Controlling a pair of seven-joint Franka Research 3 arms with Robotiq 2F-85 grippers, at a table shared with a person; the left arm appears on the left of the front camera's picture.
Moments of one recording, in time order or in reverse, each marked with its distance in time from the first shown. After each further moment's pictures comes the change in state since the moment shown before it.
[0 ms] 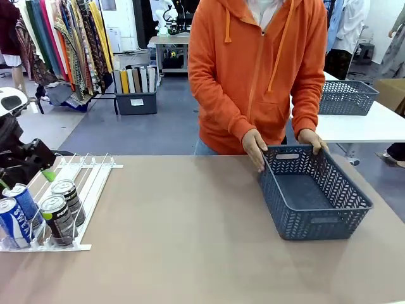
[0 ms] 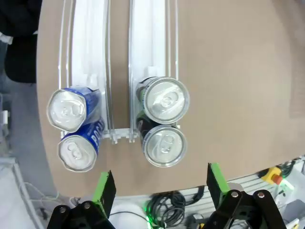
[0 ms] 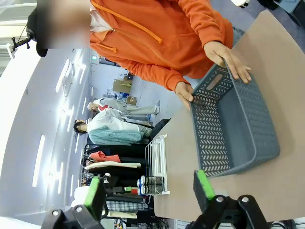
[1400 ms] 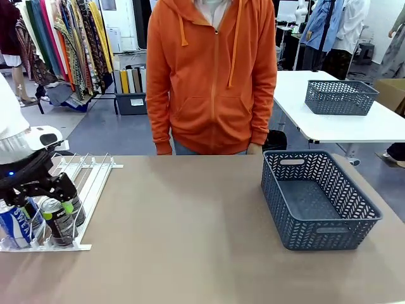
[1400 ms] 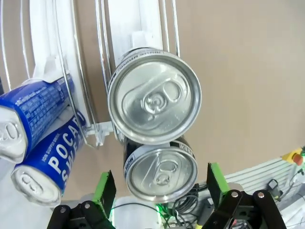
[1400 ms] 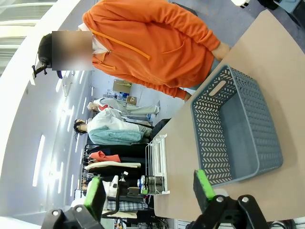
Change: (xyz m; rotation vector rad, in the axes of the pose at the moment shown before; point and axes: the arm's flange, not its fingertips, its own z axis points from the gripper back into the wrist) left arm 0.004 -0.011 -0.091 0.054 0.213 -0.082; right arm 0.000 0.000 0.000 0.000 0.001 0.000
